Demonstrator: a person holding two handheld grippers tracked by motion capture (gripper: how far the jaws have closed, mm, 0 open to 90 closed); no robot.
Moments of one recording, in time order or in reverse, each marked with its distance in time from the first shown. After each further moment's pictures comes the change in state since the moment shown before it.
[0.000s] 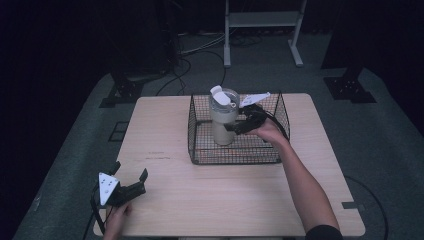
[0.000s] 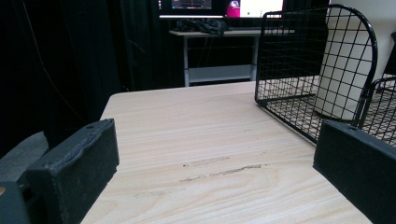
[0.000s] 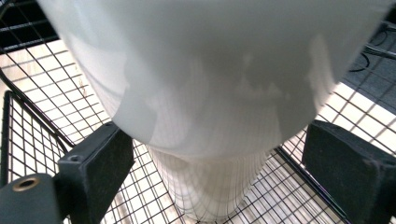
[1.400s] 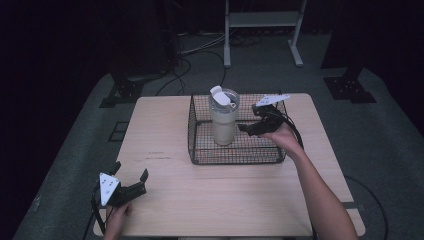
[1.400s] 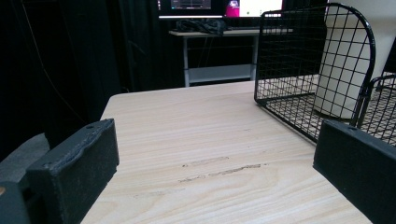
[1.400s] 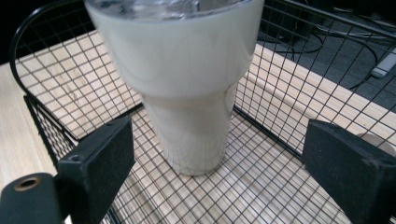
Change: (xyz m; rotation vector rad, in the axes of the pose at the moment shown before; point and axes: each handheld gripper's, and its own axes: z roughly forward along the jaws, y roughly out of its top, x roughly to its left) left arm -0.002 0.000 0.000 0.000 0.001 0.013; right arm 0.017 -0.005 -0.058 0.013 -0.145 0.089
